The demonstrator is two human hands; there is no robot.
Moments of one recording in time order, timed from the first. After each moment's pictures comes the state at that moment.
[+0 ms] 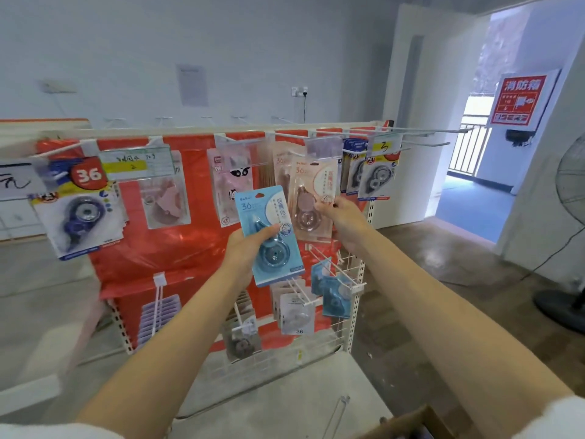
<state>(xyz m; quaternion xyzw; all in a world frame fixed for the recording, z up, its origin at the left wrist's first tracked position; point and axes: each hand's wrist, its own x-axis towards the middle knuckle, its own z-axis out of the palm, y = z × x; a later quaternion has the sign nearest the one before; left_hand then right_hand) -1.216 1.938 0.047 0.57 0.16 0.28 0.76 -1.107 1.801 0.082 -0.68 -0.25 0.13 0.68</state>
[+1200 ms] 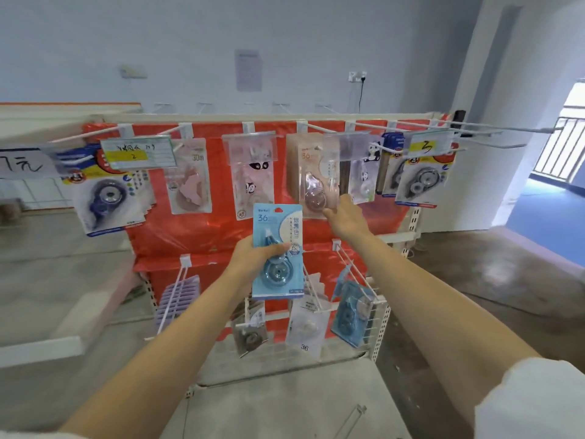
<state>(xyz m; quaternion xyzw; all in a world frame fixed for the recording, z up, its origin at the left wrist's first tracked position) -1.205 1.939 0.026 0.62 0.24 0.26 0.70 -1.035 1.850 0.063 -0.89 -0.29 0.01 0.36</state>
